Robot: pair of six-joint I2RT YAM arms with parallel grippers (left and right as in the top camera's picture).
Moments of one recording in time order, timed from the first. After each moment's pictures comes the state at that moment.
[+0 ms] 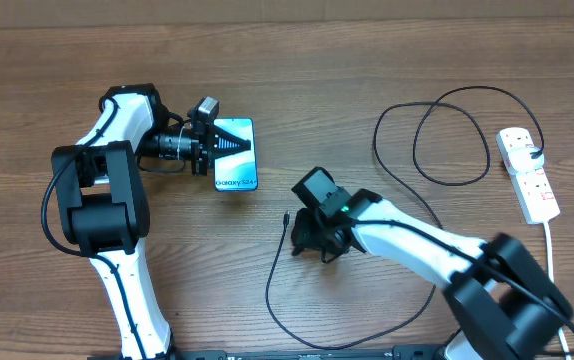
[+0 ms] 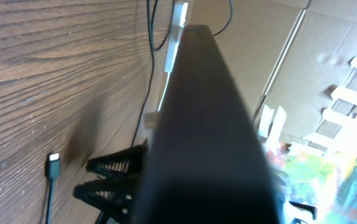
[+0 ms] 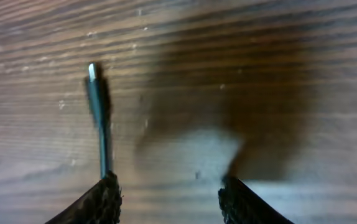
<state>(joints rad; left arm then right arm) 0.07 2.30 1.66 -1.49 1.35 0.34 0.74 1.74 0.96 -0.53 -0.17 0.92</state>
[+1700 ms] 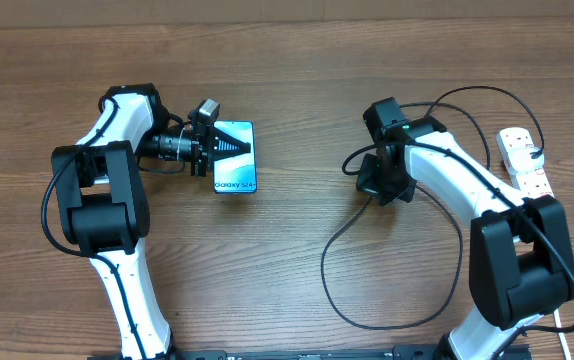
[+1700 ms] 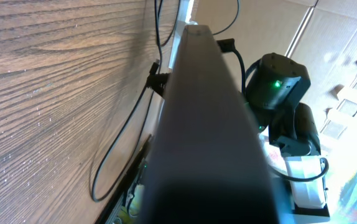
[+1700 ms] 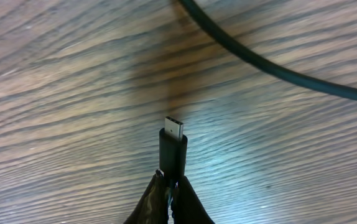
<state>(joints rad) 0.07 2.30 1.66 -1.51 1.33 0.34 0.31 1.85 1.25 -0.93 -0.04 0.64</state>
